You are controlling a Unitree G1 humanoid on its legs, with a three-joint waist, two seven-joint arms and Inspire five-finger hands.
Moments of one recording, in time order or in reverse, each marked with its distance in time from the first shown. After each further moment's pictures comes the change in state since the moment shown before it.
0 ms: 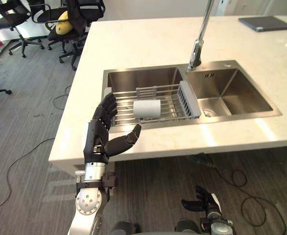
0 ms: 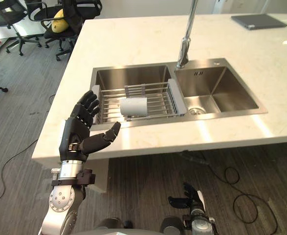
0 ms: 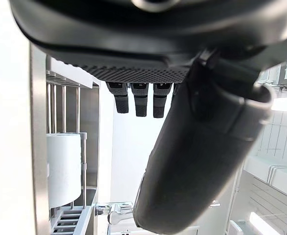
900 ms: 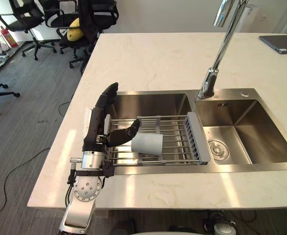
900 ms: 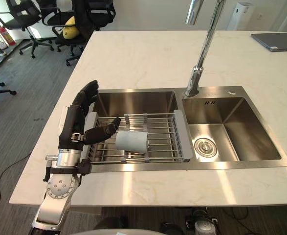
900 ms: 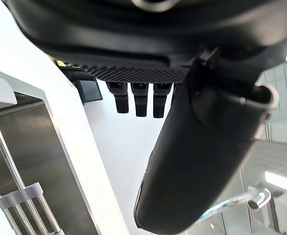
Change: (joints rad) left arm -0.125 0.133 0.045 0.028 0.237 0.041 -0.043; right arm 0.017 -0.015 0.001 -0.019 0.010 -0.011 0.038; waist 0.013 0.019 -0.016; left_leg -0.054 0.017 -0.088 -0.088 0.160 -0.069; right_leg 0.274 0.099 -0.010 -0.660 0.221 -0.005
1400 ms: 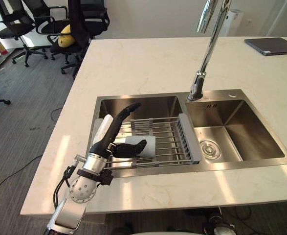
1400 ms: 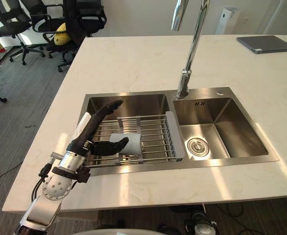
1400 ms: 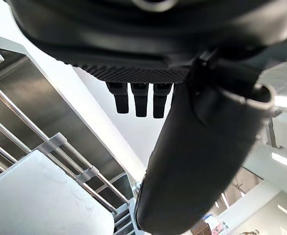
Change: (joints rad) left arm -0.002 0.152 -0.075 0.068 0.099 -0.005 -0.124; right arm 0.020 -0.002 0.004 0.009 0.000 0.003 0.034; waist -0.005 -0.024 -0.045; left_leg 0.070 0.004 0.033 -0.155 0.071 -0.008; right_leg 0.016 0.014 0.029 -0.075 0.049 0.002
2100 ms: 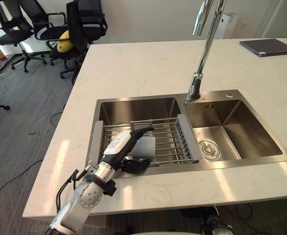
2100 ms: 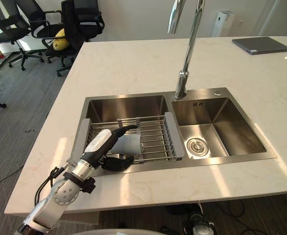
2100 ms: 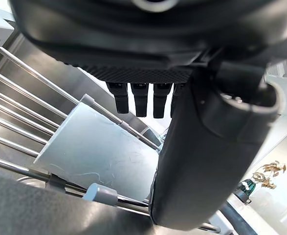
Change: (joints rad) left arm -0.014 0.051 -0.092 0.087 0.223 0.000 -0.037; right arm 0.000 -0.001 0.036 0.013 0.001 0.000 0.012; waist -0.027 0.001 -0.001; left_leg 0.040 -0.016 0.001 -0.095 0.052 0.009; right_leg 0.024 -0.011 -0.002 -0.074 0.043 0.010
